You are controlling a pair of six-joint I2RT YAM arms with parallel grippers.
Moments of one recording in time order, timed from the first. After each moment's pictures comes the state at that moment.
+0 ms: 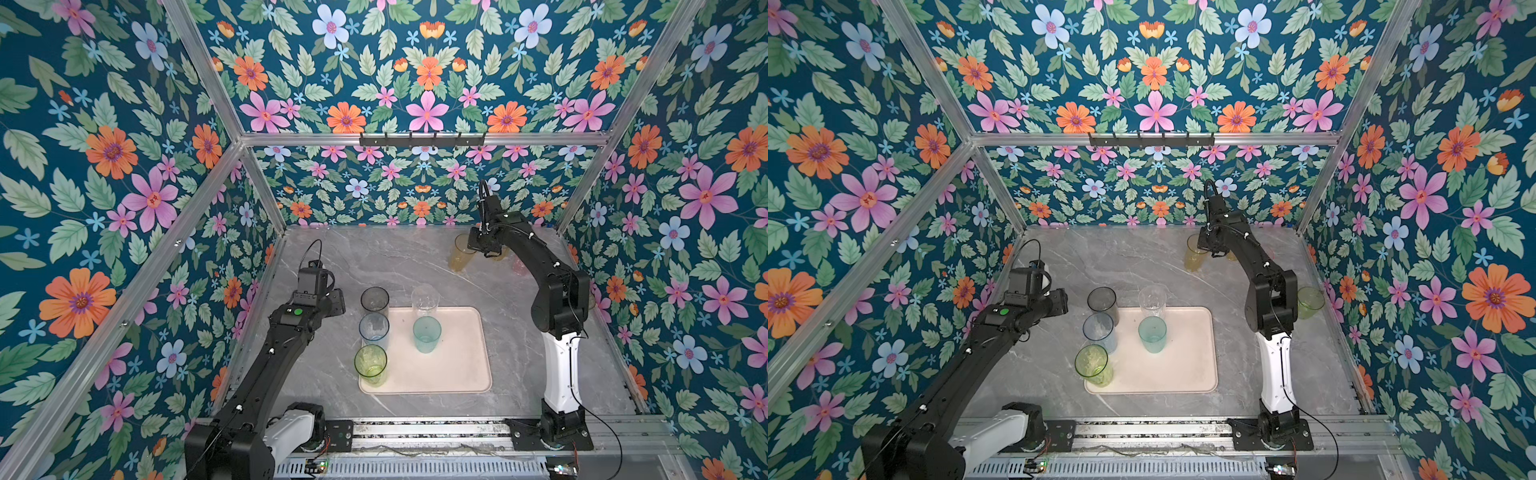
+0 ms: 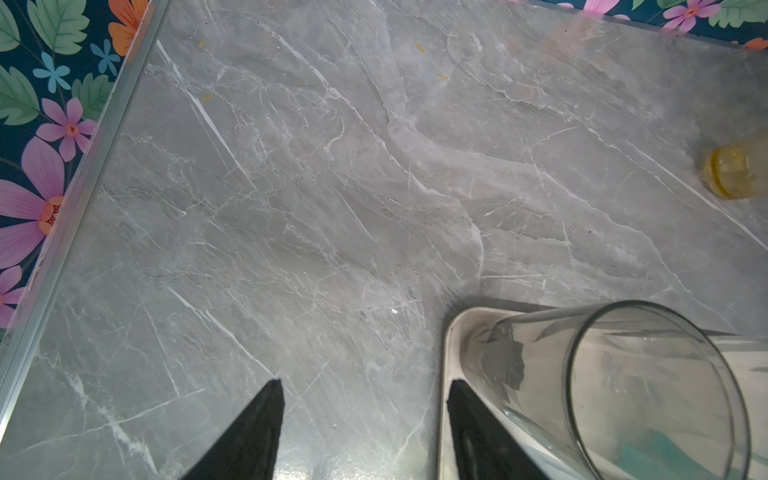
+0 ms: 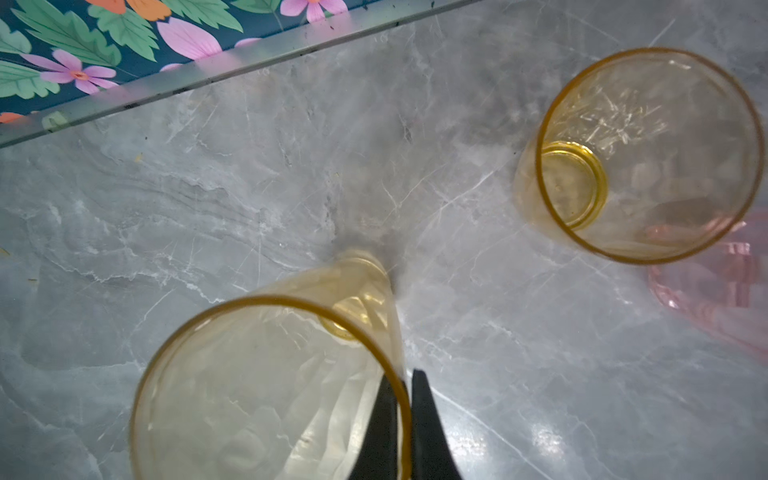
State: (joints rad) left arm -0.20 1.08 0.87 -0.61 -0.11 -0.26; right arm 0.24 2.21 2.11 -0.96 0.06 0.45
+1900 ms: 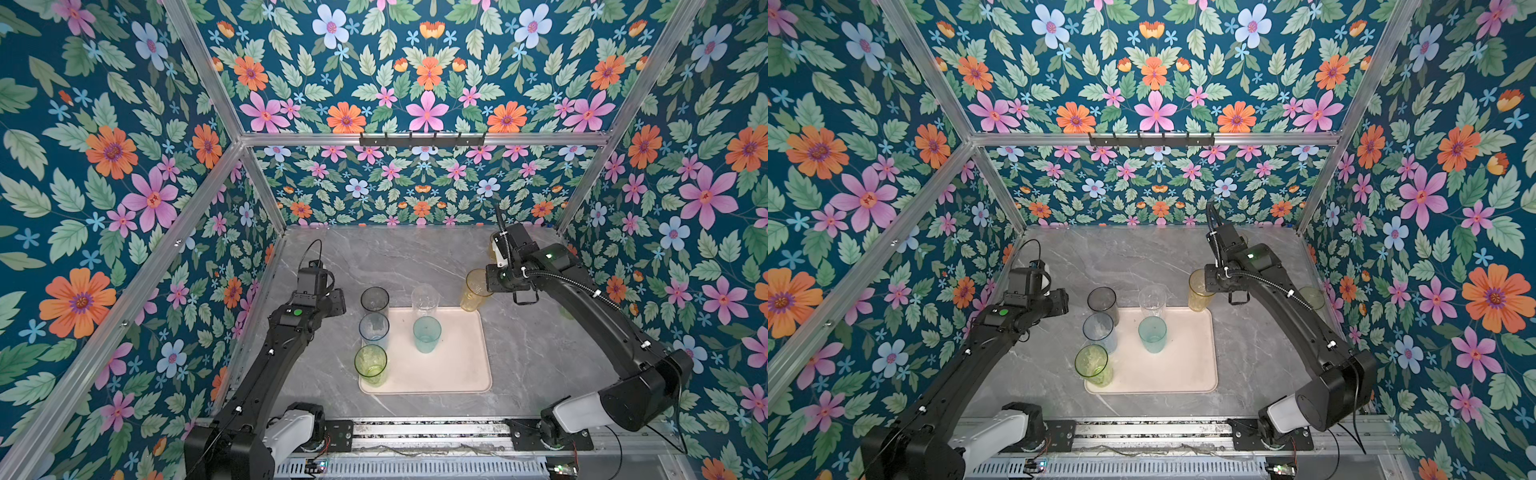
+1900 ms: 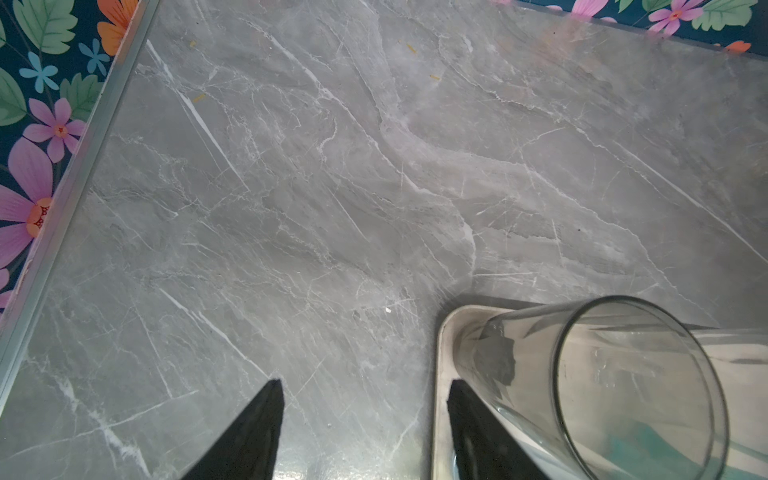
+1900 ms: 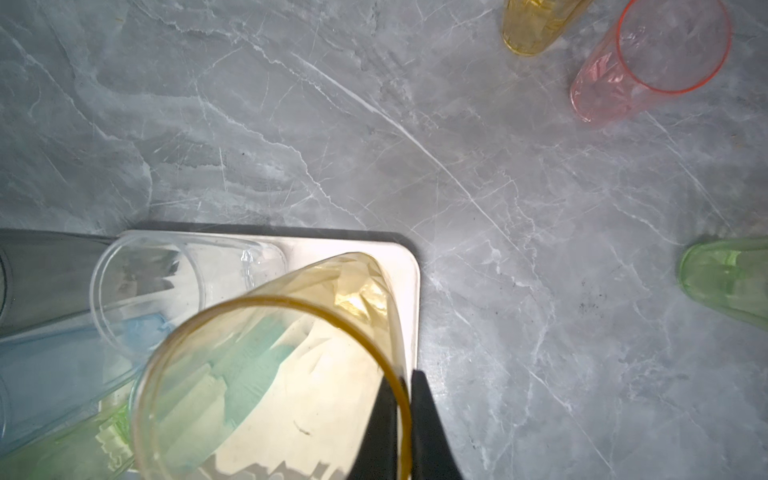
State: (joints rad) left arm -0.20 1.07 0.87 -0.61 -0.10 -0.26; right arm 0.45 1.44 1.50 -1.14 0.10 0.39
